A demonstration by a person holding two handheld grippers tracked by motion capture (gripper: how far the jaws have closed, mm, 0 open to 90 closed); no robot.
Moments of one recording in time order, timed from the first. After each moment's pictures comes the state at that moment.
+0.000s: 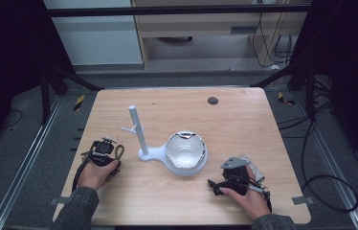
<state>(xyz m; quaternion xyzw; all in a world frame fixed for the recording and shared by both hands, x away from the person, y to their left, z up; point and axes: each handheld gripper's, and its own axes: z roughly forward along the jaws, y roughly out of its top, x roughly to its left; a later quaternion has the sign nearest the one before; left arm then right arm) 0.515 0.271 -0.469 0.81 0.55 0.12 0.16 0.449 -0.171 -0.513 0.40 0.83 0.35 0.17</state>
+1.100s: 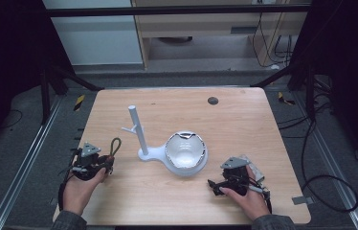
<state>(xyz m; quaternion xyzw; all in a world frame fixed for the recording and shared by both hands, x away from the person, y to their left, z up) 0.452 0.291 -0.432 0.78 0.49 0.22 0.33 0.448 -0.171 -0.513 0.40 0.83 0.35 0.17</state>
